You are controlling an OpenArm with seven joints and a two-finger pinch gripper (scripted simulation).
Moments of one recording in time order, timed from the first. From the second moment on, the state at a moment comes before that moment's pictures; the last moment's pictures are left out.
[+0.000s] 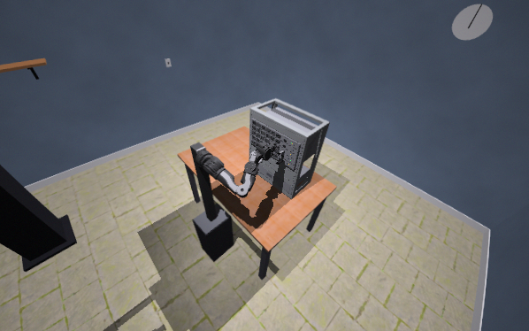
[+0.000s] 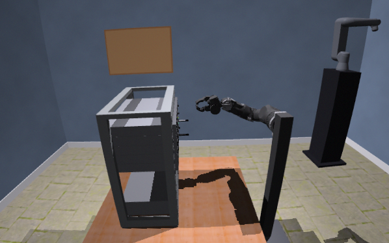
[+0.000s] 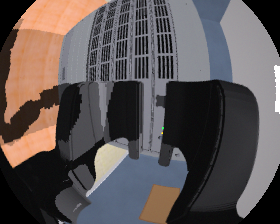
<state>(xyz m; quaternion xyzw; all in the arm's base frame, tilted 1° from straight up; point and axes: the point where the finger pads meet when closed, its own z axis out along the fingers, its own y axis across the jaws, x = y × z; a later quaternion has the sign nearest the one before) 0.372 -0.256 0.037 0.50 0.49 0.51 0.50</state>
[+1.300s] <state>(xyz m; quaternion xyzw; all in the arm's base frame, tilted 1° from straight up) 0.396 -0.256 0.033 0.50 0.49 0.51 0.50</state>
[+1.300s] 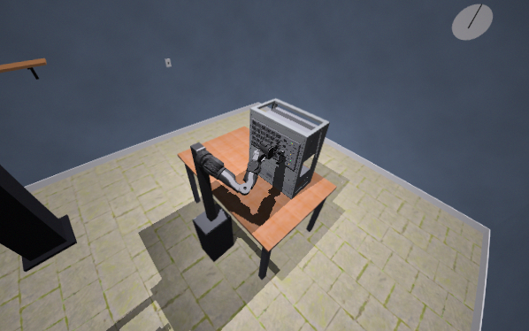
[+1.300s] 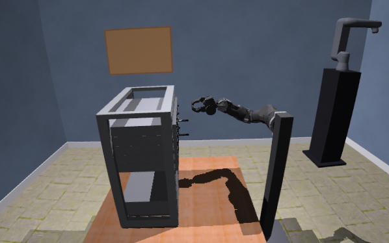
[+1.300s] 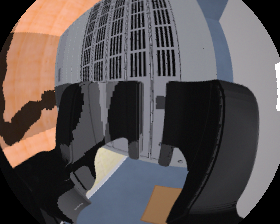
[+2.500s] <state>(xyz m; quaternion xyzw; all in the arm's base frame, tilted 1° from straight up) 0.466 -0.256 0.030 0.50 0.50 0.50 0.50</state>
